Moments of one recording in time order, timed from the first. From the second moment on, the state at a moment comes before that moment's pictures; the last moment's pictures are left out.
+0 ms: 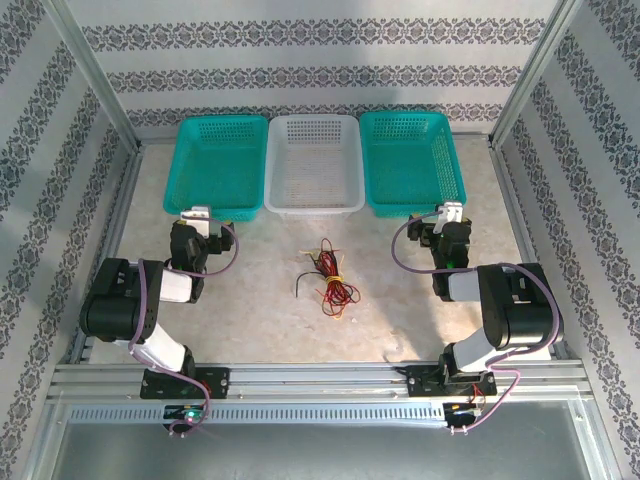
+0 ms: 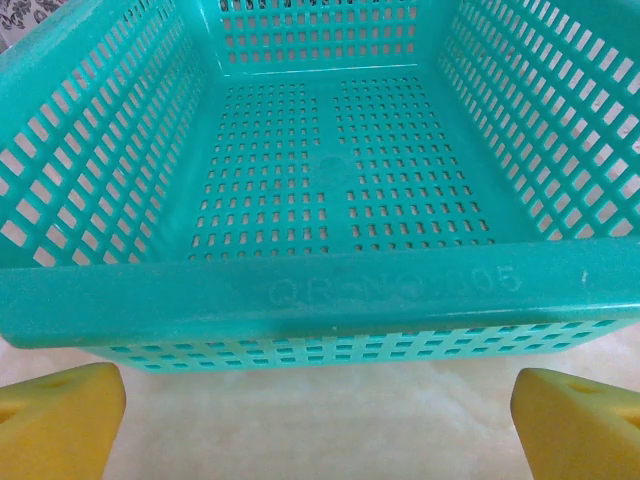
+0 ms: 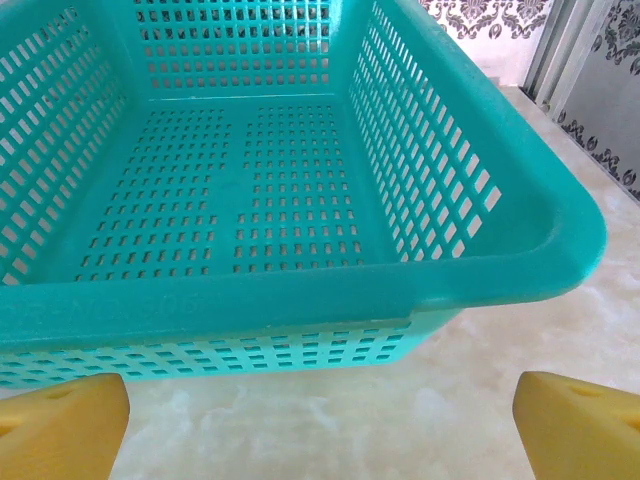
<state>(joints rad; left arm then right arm) 0.00 1.60 0.37 0.89 -0.04 0.02 0.02 1.54 0.36 0.86 0.10 0.05</state>
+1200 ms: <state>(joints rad) -0.01 1.36 0.40 0.63 -0.08 0.00 0.10 1.24 0.39 0.55 0.23 0.06</state>
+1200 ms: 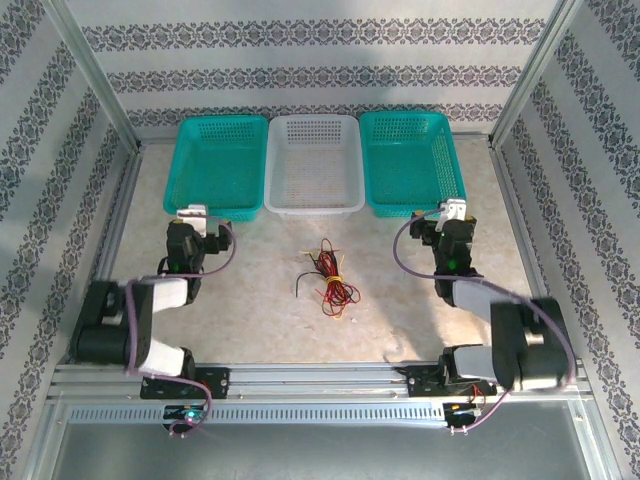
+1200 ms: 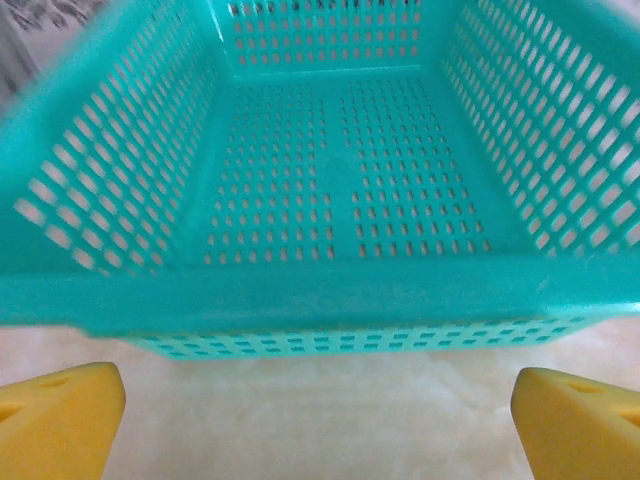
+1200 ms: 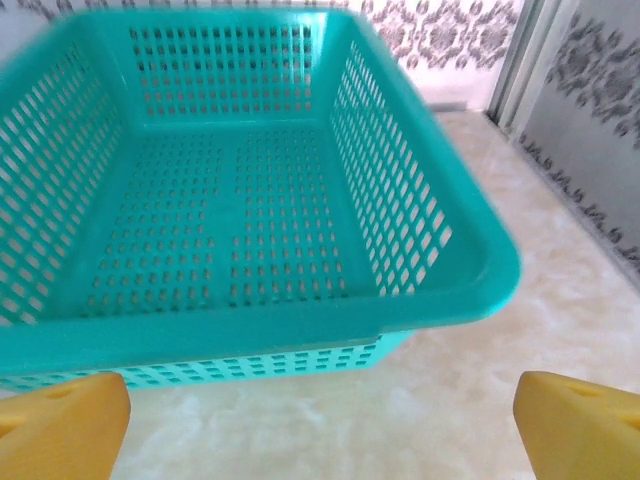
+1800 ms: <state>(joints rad) -0.41 0.99 0.78 -0.25 -0.18 -0.49 0.71 1.10 0.96 -0.63 0.42 0.63</state>
